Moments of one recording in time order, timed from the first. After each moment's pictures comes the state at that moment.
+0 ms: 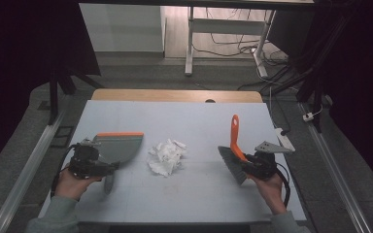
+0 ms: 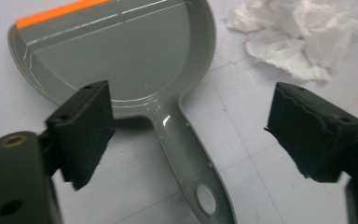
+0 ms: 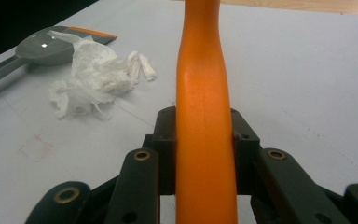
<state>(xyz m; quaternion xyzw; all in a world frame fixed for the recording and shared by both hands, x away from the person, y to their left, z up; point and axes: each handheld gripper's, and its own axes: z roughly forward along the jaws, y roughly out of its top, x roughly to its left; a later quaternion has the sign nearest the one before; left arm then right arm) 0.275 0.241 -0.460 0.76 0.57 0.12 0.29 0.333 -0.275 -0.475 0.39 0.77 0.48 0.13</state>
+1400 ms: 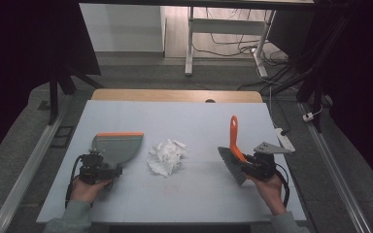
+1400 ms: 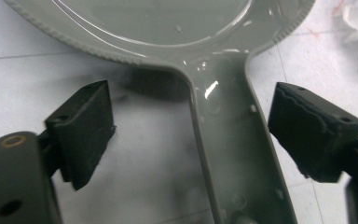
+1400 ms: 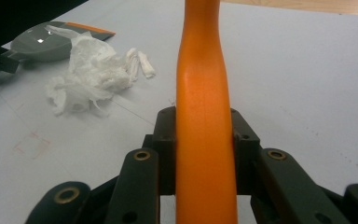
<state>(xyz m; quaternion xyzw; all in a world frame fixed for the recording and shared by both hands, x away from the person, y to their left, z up) 0.288 0.240 -0.525 0.70 0.66 0.08 0.26 0.331 -0.272 -0.475 0.38 0.78 0.48 0.14</state>
